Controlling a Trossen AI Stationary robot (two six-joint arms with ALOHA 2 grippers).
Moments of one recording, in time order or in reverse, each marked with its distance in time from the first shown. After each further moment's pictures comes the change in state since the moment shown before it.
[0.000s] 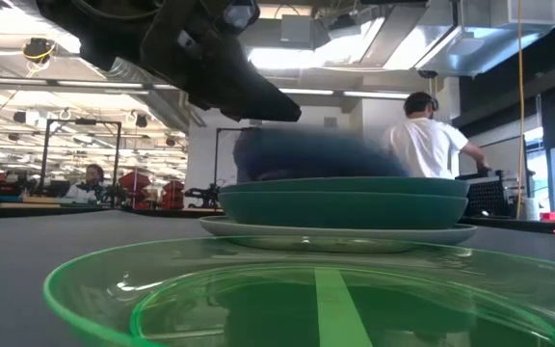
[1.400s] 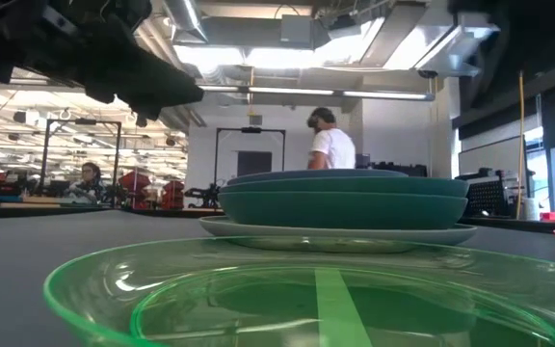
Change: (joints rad) left arm -0.148 -0.311 -0.420 0.283 -0.193 -0.122; right arm 0.018 -0.048 0.037 -0.739 -0.134 0.834
